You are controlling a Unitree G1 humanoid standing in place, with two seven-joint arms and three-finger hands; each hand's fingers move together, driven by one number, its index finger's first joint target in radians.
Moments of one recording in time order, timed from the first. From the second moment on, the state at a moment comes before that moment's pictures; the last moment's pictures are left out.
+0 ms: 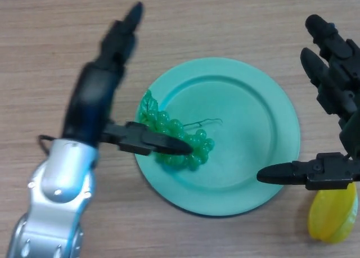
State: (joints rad) left arm -0.20 0.18 -0.09 -0.43 0.12 0.29 -0.02; right arm 0.02 -0.22 -0.03 -0.79 0.05 0.43 0.19
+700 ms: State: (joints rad) left arm -0.04 0.23 0.08 -0.64 0.12 0.27 -0.02; right arm 0.02 -0.22 -0.01 -0.76 0.06 0.42 0.19
